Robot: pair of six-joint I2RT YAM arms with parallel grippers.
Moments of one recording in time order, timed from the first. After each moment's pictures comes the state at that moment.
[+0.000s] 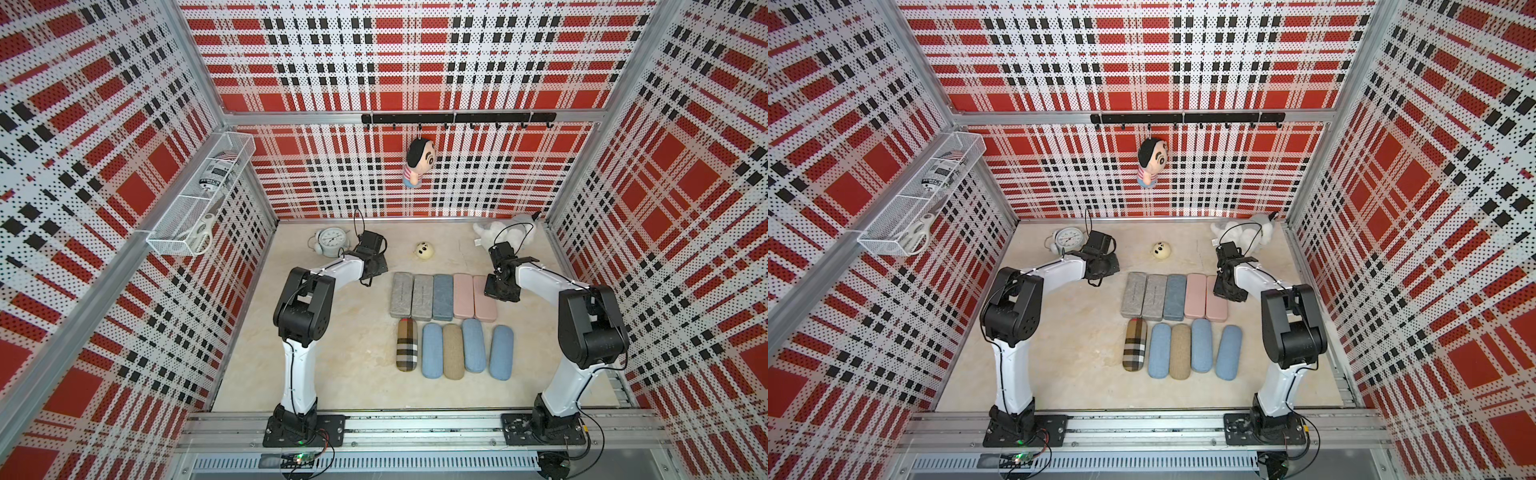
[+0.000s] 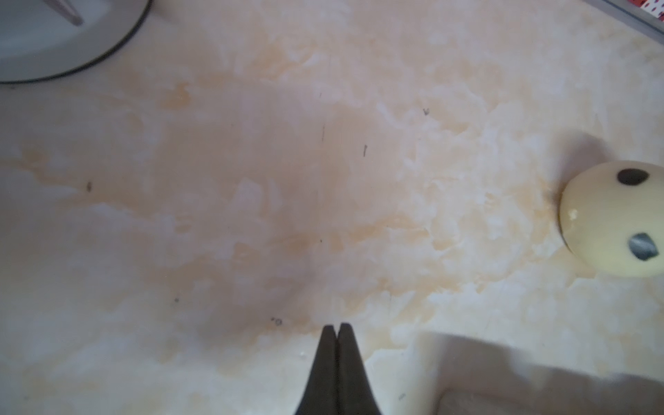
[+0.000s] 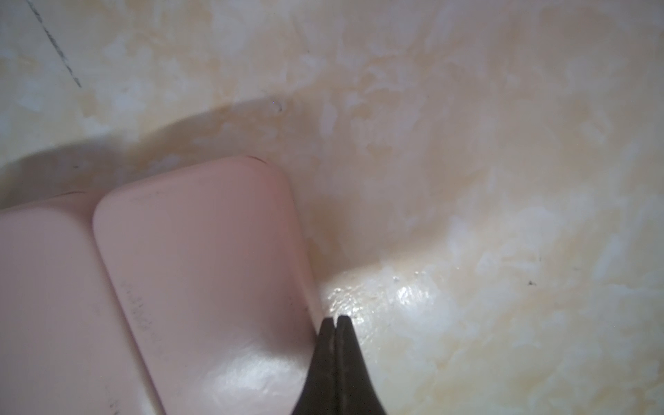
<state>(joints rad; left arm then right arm) -0.35 2.07 1.43 -0.30 -0.11 -0.58 0.19 1.81 1.19 -0.66 0.16 0.51</state>
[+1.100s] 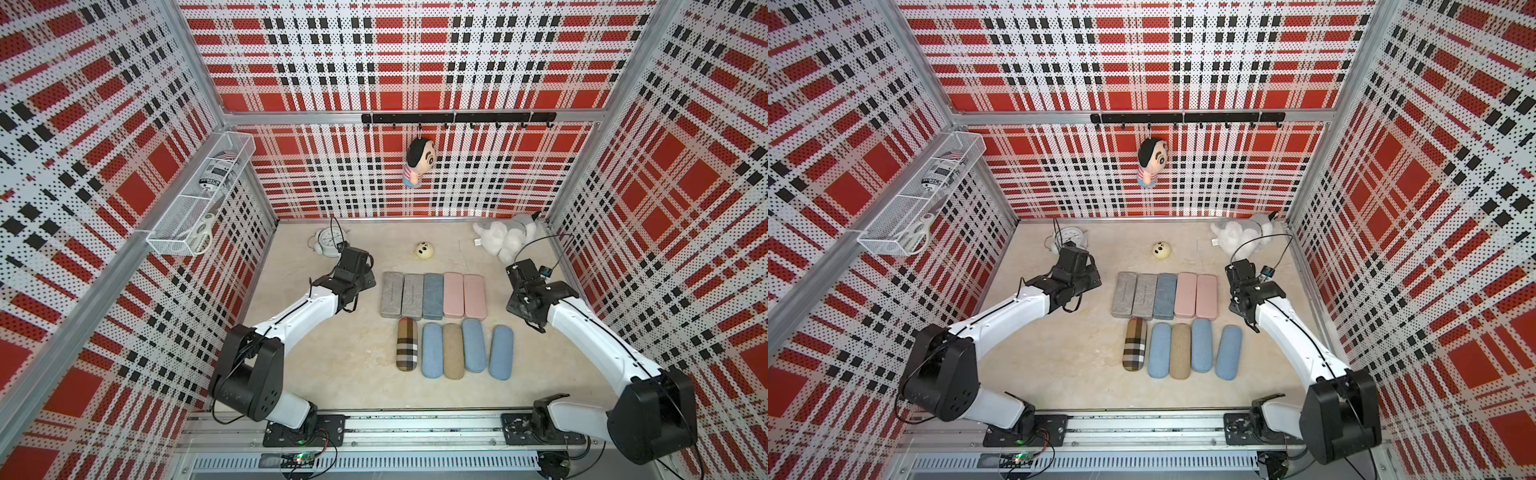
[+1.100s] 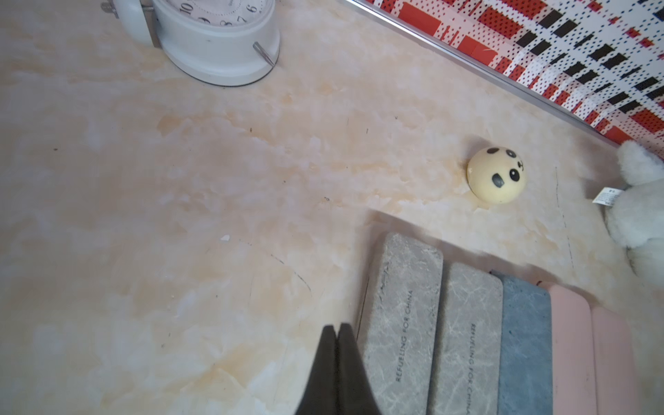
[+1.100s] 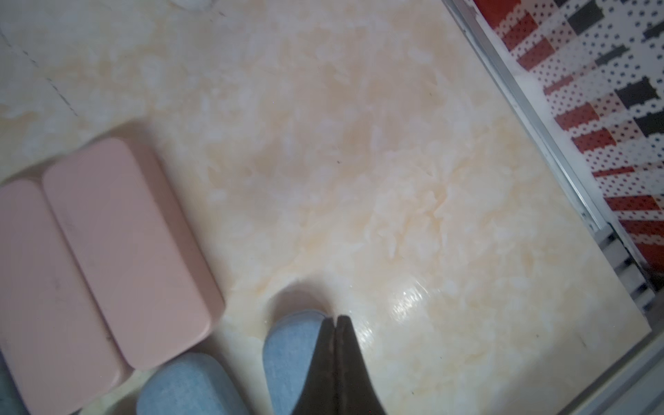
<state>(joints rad) -0.42 1.49 0.97 -0.28 -0.21 -0.66 0.26 1.23 0.91 -0.92 0.42 0.78</state>
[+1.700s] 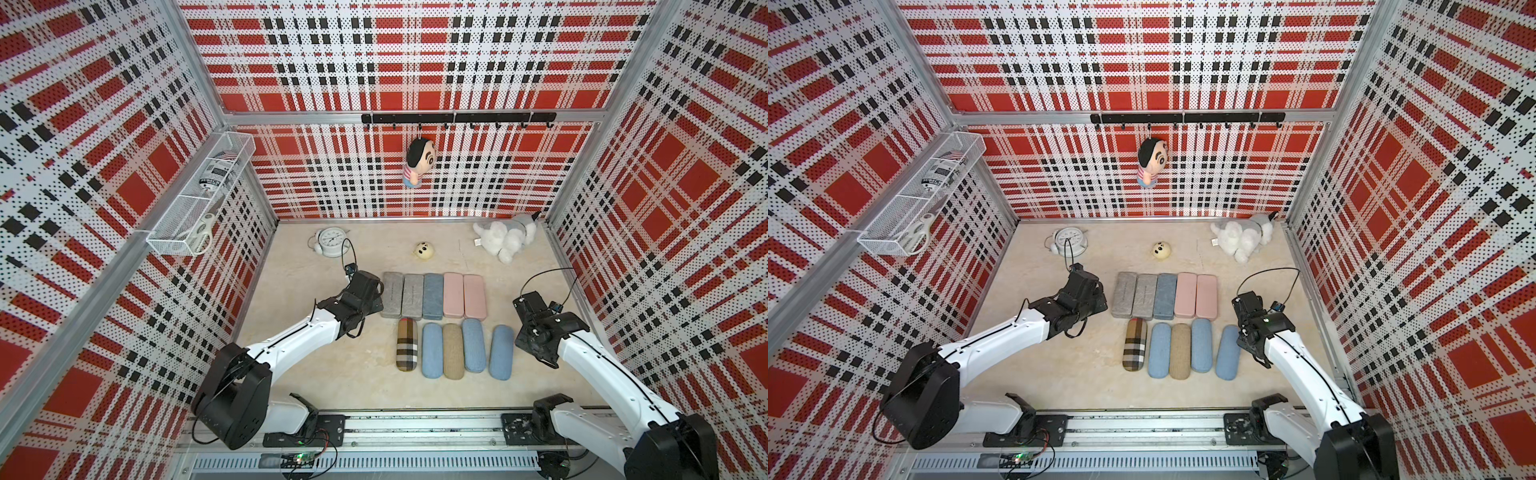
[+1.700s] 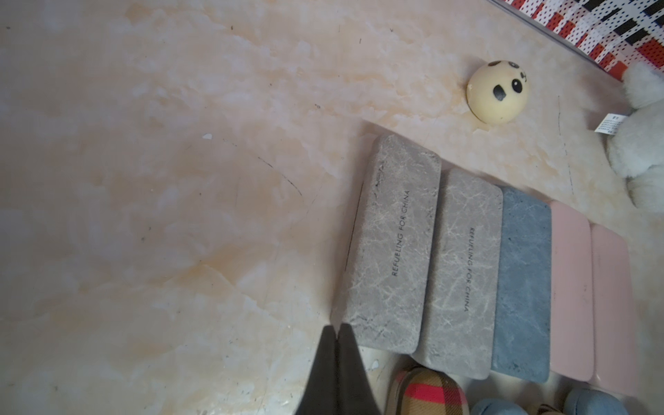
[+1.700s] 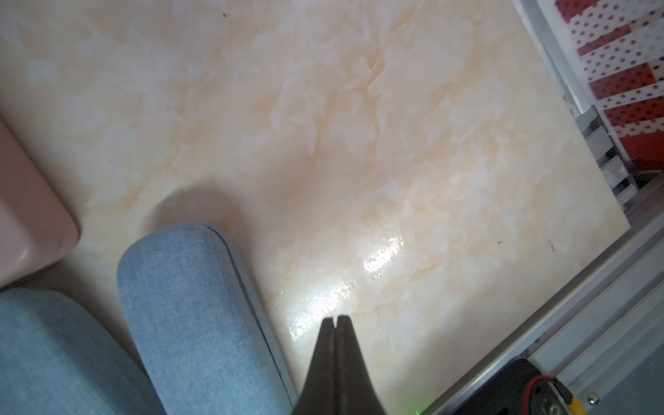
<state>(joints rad) -0.57 1.36 0.81 -0.30 -0.26 -0.78 0.26 1.03 0.68 -1.02 0.36 0.86</state>
